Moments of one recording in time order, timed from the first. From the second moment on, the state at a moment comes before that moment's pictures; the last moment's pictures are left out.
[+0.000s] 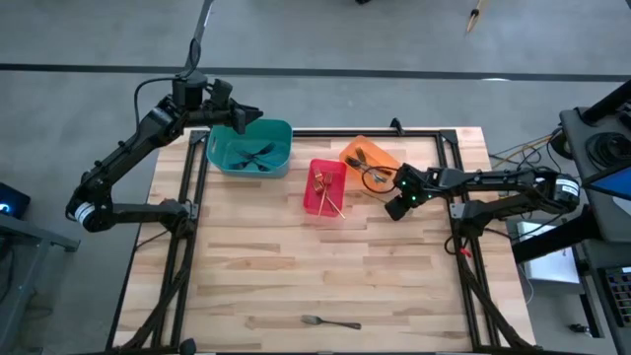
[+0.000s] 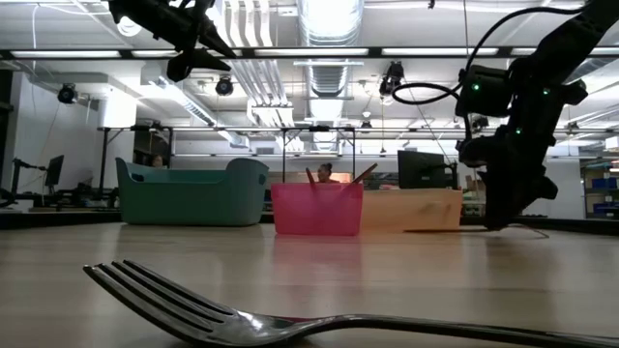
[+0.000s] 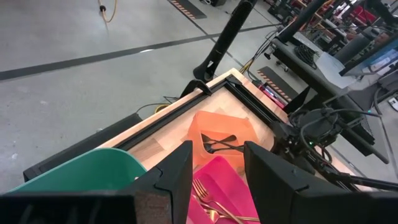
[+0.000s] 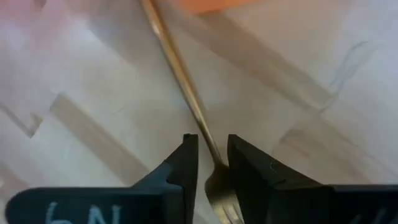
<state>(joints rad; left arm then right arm) 0.91 1.13 1.15 -0.44 0.45 -0.30 -0.41 1.19 0.46 -0.42 -0.08 0.52</state>
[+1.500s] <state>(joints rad) 0.91 1.13 1.15 -0.44 0.45 -0.33 -0.19 1.20 0.44 -0.45 0.02 0.69</state>
